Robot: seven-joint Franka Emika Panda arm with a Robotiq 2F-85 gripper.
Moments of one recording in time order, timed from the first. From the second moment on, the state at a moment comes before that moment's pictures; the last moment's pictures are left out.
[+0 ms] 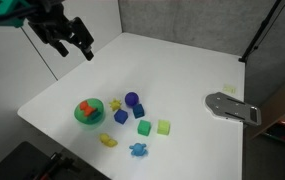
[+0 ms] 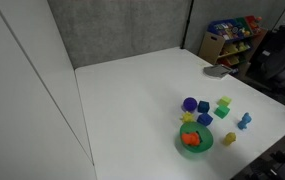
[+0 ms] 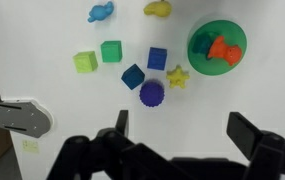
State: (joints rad) arm 0.01 -0.51 0.05 -2.51 -0.07 2.16 0.02
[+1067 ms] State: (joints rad) arm 0.08 0.16 0.04 -2.16 0.12 2.28 -0.09
